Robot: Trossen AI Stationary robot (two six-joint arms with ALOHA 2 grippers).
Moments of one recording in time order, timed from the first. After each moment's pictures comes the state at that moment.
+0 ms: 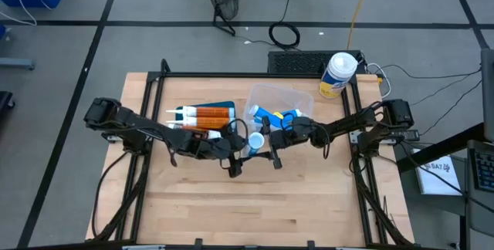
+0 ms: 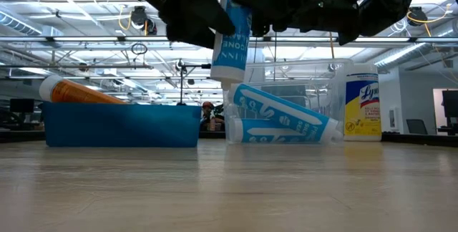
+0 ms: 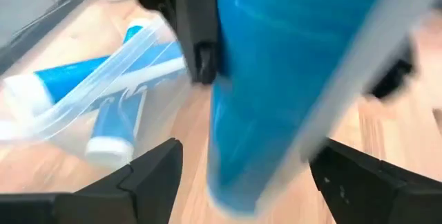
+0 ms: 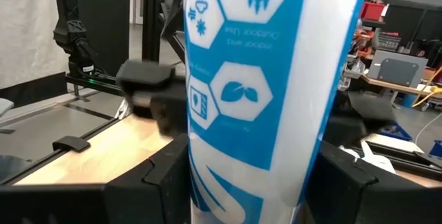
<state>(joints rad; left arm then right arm) -0.22 1.58 1.01 -0.03 -0.36 -0.26 0.02 1.63 0.69 0.98 -0.26 -0.14</state>
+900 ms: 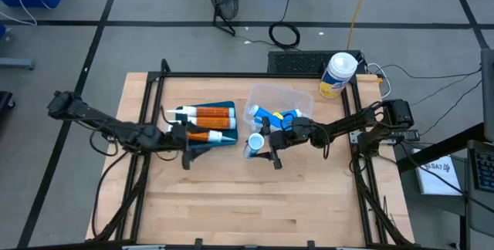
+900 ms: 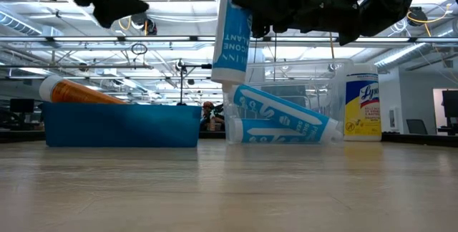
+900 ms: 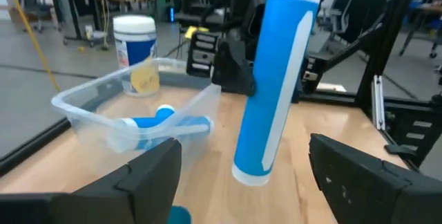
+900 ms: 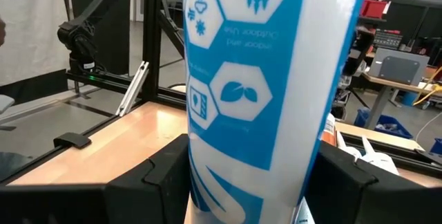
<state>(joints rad) -0.34 0.83 0.40 0.33 -0.45 -0.13 0.02 1.63 0.69 0.98 -0.26 -0.14</state>
